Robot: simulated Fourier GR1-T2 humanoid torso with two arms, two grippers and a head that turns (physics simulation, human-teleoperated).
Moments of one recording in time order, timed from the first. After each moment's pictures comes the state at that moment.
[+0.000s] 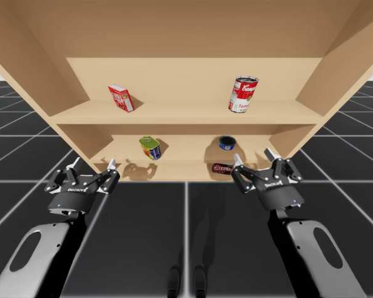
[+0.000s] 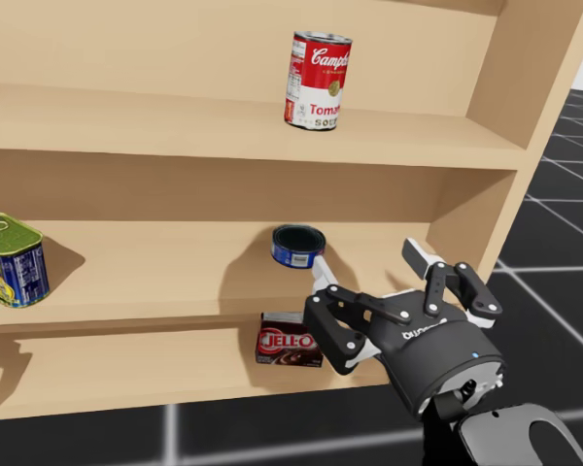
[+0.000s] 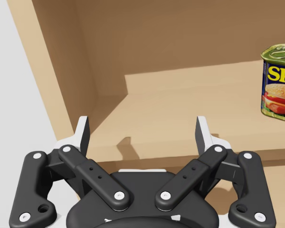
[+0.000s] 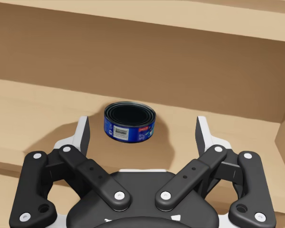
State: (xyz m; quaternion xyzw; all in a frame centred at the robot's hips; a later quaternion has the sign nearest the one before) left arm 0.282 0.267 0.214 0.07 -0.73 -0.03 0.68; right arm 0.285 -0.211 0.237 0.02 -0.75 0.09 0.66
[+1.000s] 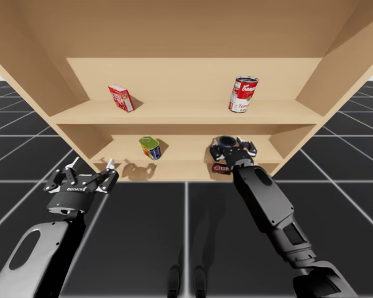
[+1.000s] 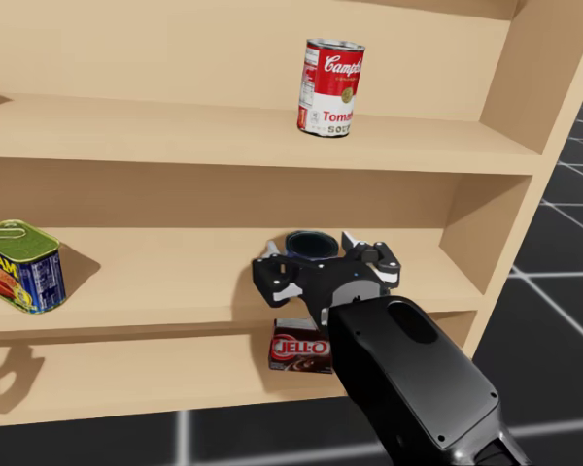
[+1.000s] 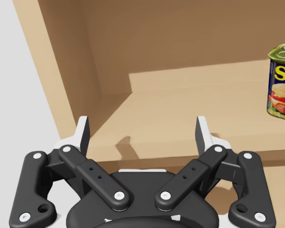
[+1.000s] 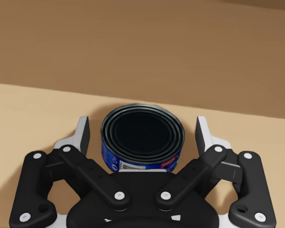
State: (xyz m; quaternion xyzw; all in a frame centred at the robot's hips) left arm 0.284 0.271 0.214 0.07 -0.72 -0.03 0.68; right arm 0.411 -0.170 0.212 -0.01 -0.67 0.06 0.74
